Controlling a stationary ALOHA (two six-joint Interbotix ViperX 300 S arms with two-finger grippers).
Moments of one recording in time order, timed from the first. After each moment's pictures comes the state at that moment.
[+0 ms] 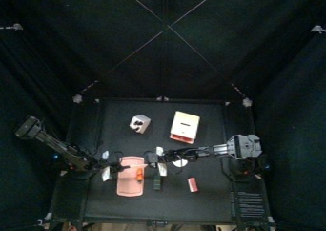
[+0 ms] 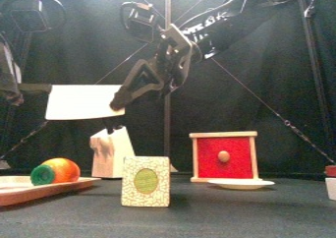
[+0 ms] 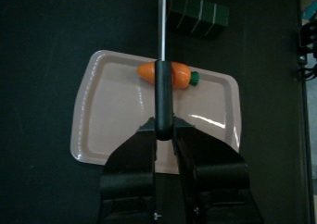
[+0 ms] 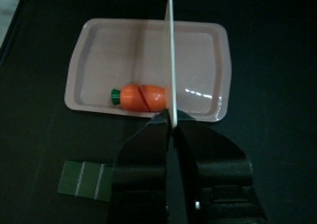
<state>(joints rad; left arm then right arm) -0.51 -0.70 1.16 0.66 0.51 -1.18 -0.02 0.25 0.31 0.72 0.20 -0.78</state>
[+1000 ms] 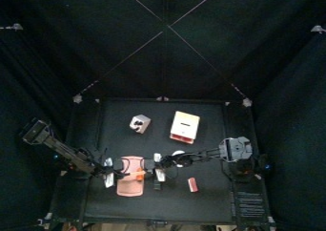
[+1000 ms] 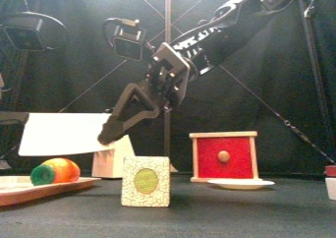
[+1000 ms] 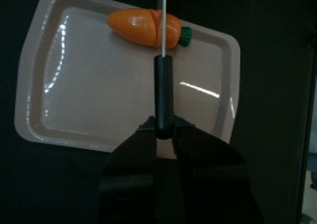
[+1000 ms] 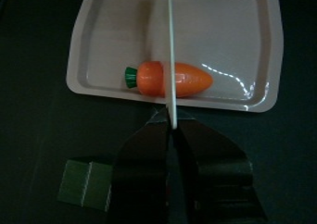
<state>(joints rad) -0.55 -0.49 1.14 0.51 0.42 -1.19 0.02 0.35 0.28 0.76 0.20 -0.77</state>
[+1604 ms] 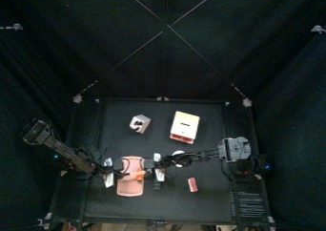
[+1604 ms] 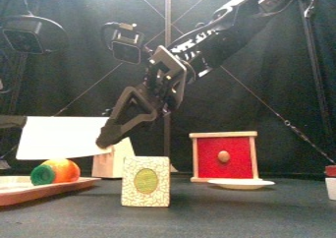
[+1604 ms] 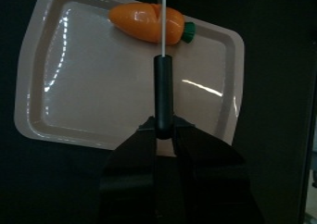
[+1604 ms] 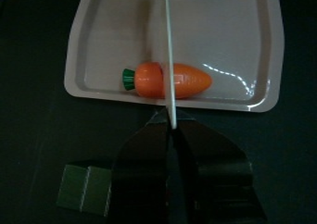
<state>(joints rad) -0.55 -0.49 1.15 0.50 0.41 -1.19 0.02 0.36 0.27 0.77 0.20 -0.77</state>
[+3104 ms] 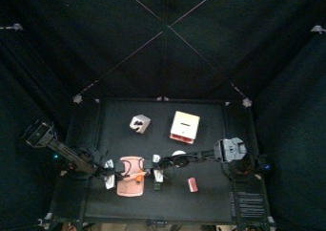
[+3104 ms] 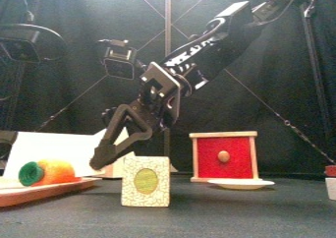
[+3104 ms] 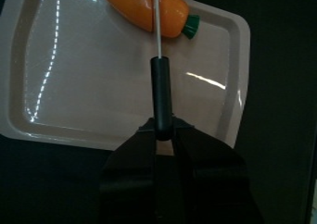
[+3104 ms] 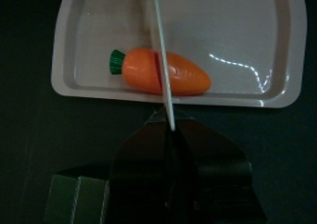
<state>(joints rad) -0.54 -0.38 1.16 0.50 0.32 -1.19 0.02 0.44 0.25 0.82 0.20 -0.77</state>
